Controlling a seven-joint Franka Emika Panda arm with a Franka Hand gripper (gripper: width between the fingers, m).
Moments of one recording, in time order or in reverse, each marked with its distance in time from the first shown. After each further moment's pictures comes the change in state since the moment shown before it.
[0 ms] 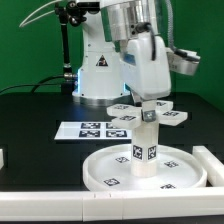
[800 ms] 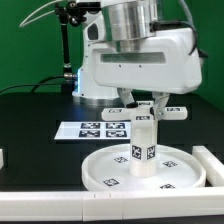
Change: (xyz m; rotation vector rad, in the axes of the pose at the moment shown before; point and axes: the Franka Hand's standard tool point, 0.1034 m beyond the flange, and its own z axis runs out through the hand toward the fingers) arm 0.000 0.000 0.000 -0.028 0.010 -0.603
